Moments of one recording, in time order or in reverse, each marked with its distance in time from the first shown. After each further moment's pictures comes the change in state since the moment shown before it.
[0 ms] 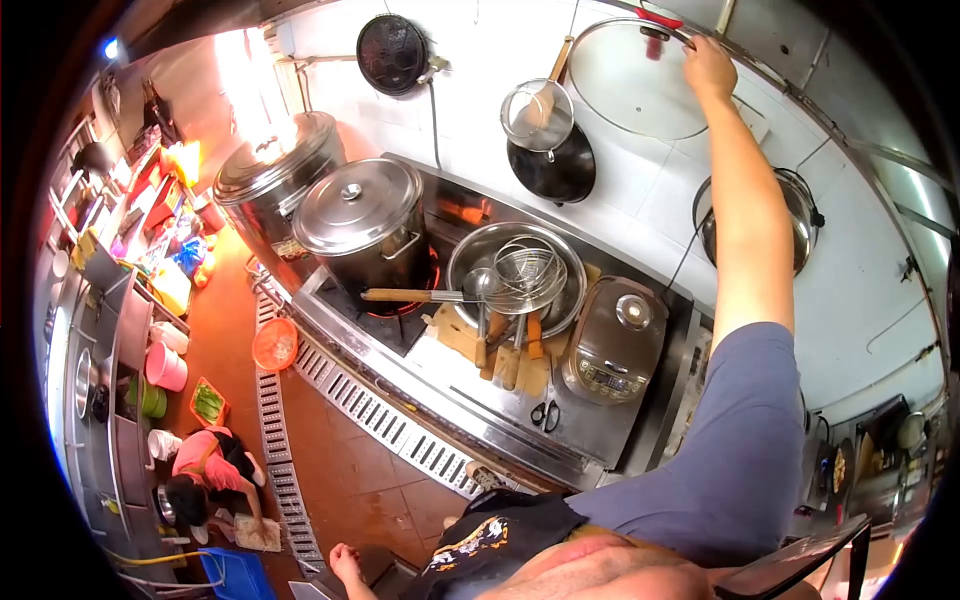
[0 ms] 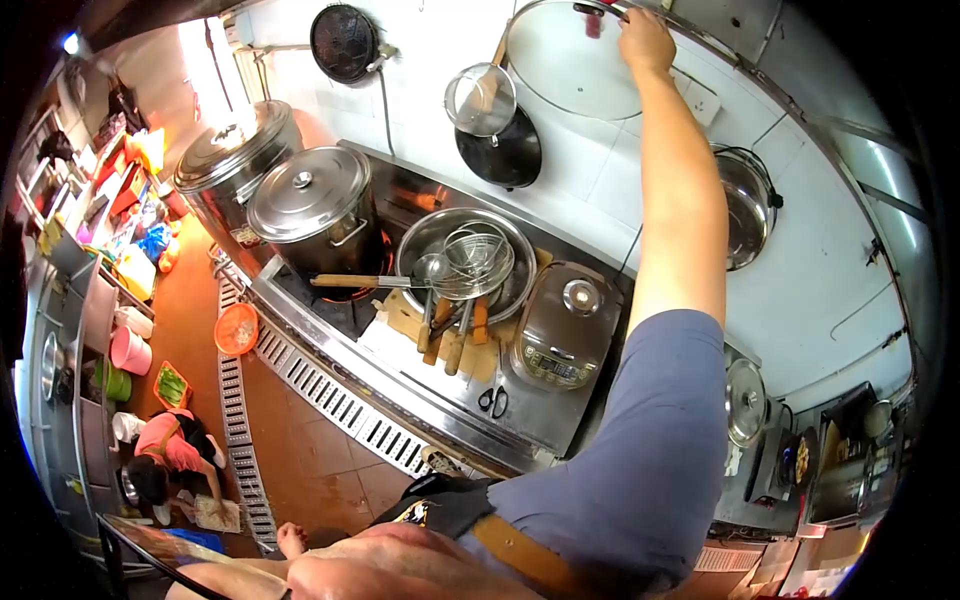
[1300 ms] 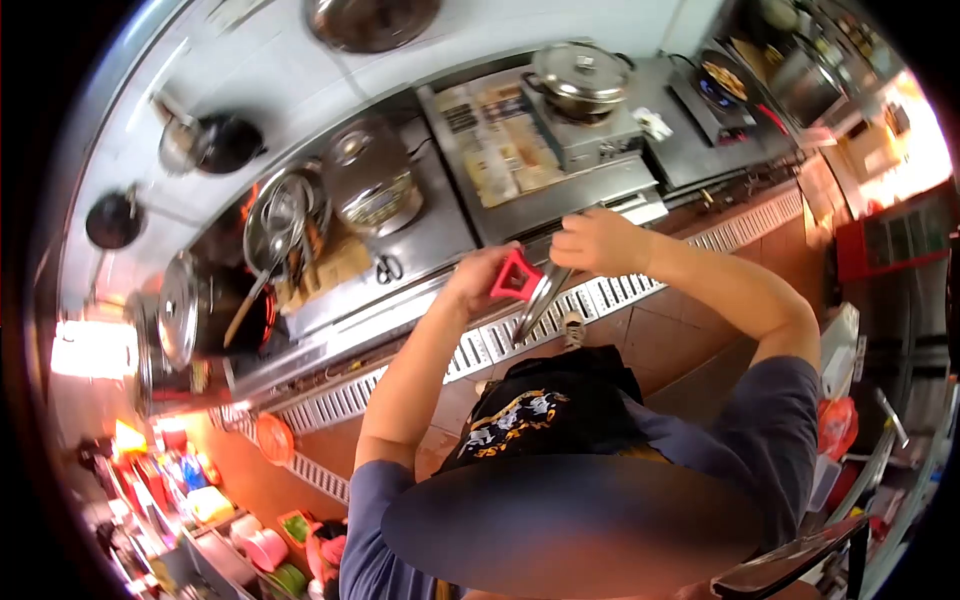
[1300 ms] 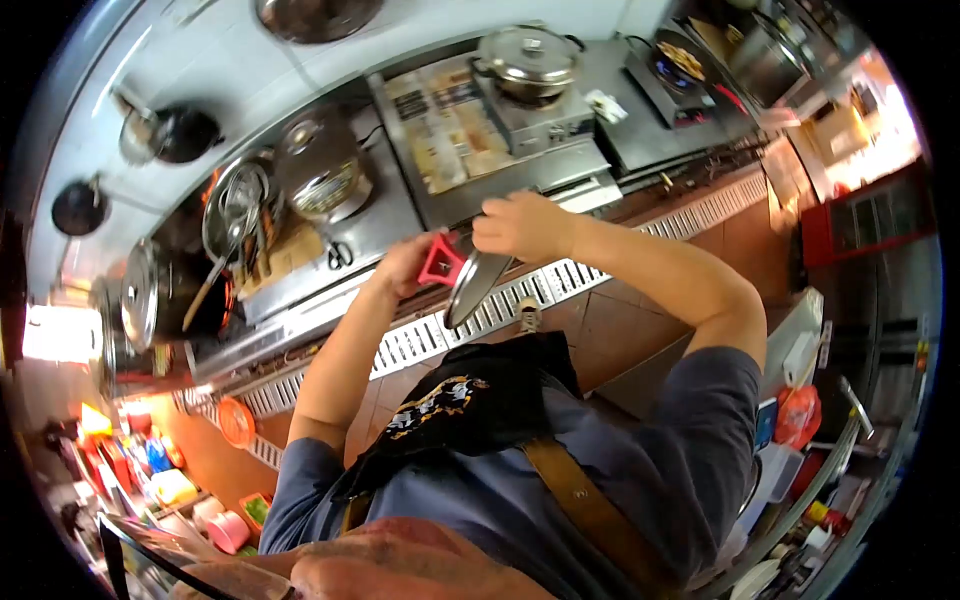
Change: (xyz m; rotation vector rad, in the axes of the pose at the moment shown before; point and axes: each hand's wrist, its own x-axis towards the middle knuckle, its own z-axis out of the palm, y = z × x) left_hand -0.520 0.067 0.352 0.899 -1.882 -0.359; right_hand -0.593 0.105 -0.609 0.283 -0.789 -0.504
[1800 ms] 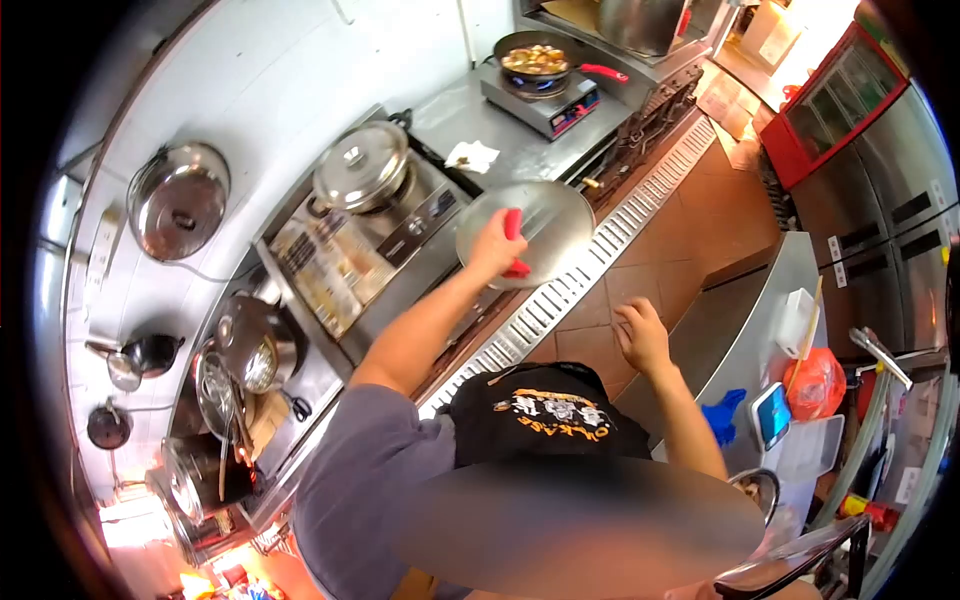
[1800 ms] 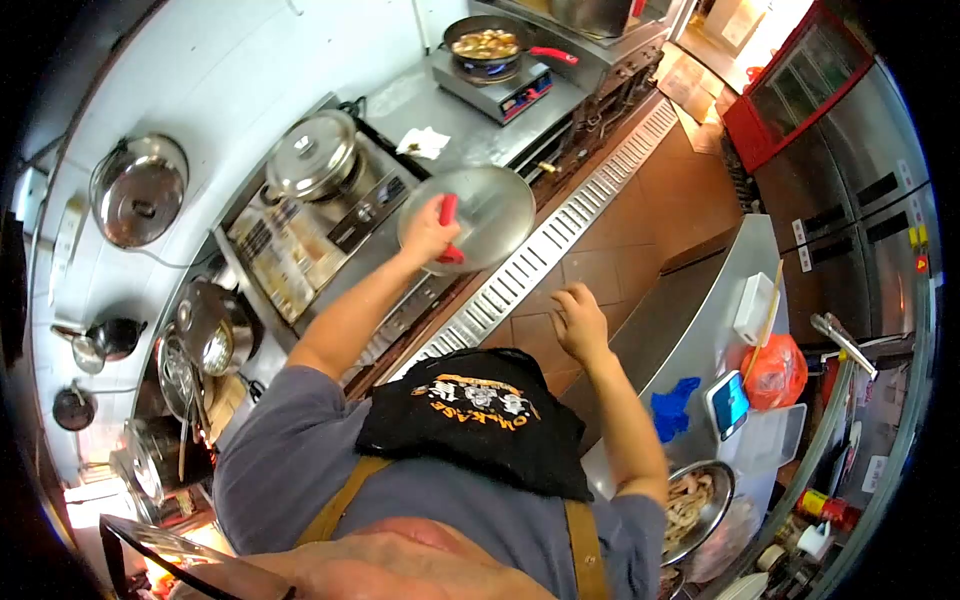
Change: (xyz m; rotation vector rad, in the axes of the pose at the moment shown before) left_hand 0.342 -0.048 0.365 1.225 0.034 0.636; right_hand -0.438 -0.081 -0.026 0.140 0.302 1.583
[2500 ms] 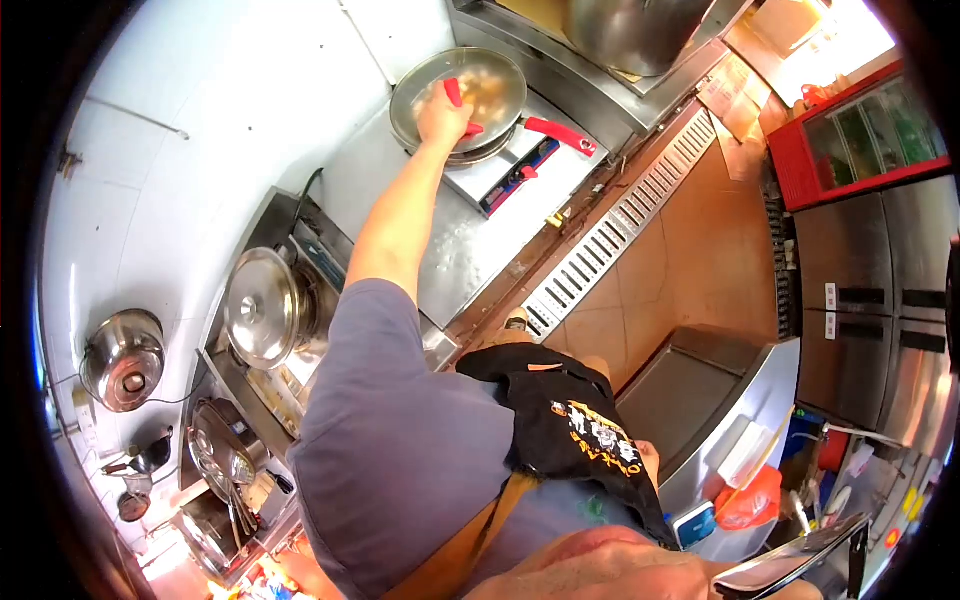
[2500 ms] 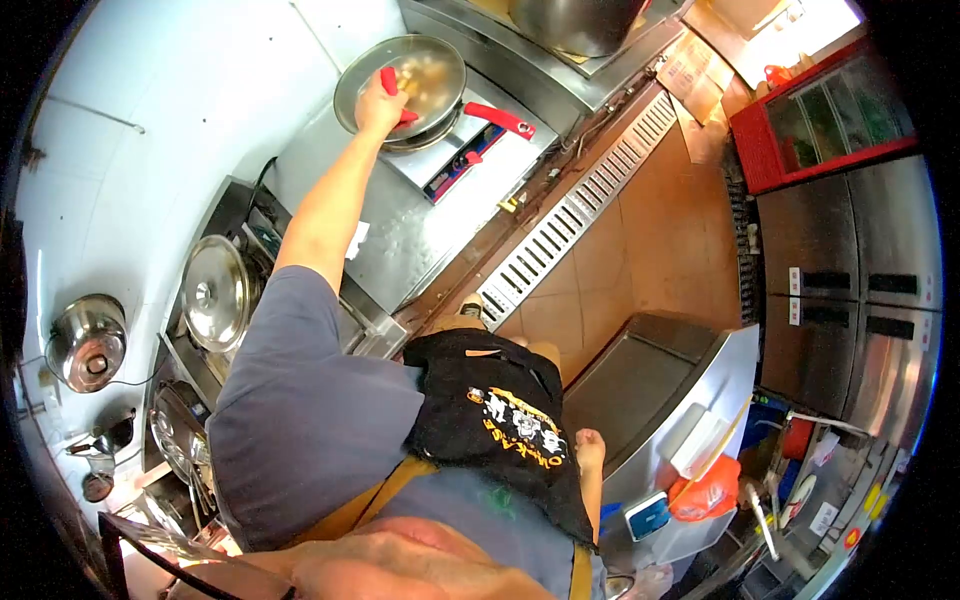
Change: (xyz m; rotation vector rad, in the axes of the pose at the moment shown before) left_hand 0.608 0.057 0.086 0.261 0.313 0.011; right_hand -0.043 0.318 0.024 0.664 0.072 1.423
